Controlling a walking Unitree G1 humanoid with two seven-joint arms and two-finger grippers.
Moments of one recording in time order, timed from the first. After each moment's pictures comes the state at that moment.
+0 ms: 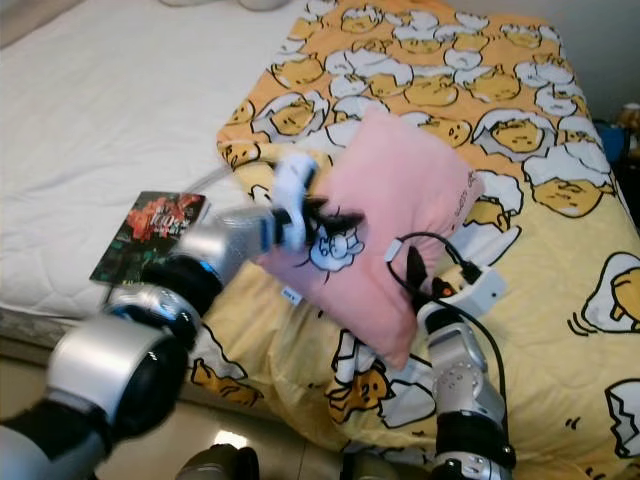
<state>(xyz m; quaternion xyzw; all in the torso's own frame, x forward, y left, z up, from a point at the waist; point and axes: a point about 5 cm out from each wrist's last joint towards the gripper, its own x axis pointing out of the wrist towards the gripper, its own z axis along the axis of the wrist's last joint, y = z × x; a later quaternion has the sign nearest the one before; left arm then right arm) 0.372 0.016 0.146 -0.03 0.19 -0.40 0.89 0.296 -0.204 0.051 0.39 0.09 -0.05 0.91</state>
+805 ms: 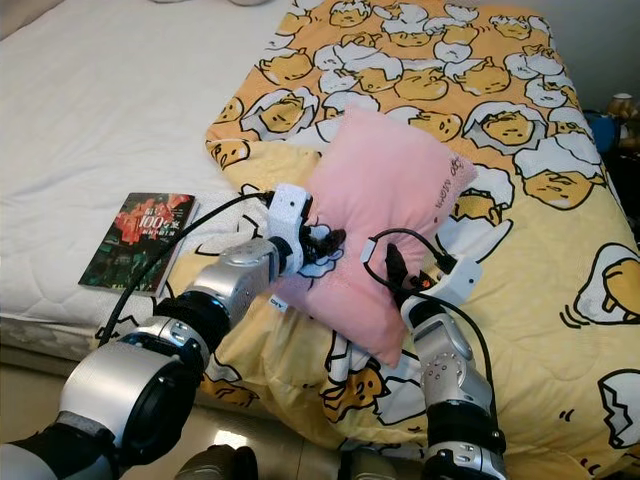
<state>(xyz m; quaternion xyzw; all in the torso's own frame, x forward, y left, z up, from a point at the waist) 0.364 0.018 0.115 -0.03 0.17 -0.31 0.93 0.305 -0.185 0.052 0.36 0.11 0.01 0.93</state>
